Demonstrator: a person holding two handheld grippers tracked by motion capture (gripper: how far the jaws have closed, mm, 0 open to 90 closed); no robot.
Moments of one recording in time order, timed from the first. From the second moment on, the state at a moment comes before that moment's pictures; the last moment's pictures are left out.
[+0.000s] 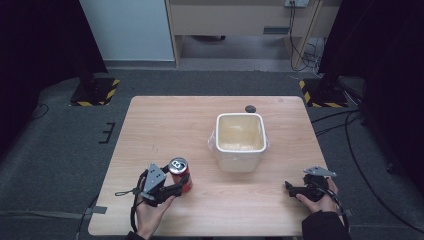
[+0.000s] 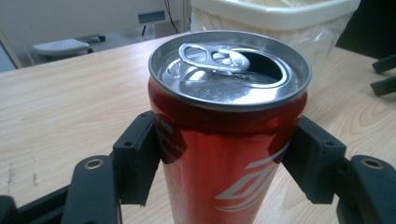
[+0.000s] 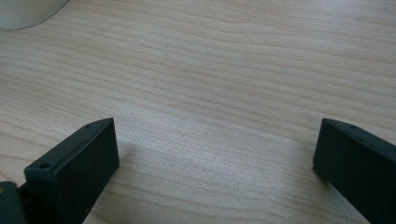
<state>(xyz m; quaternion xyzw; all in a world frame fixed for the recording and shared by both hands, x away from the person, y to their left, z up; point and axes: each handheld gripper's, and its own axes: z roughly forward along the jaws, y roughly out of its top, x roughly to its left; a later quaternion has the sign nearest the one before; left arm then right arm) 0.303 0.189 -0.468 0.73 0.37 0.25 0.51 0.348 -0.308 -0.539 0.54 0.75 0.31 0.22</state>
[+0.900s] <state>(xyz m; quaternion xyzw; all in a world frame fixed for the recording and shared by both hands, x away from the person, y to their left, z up) 0.295 0.188 -0.422 0.69 0.35 0.27 0.57 0.348 -0.308 -0.539 0.54 0.75 0.31 0.22</state>
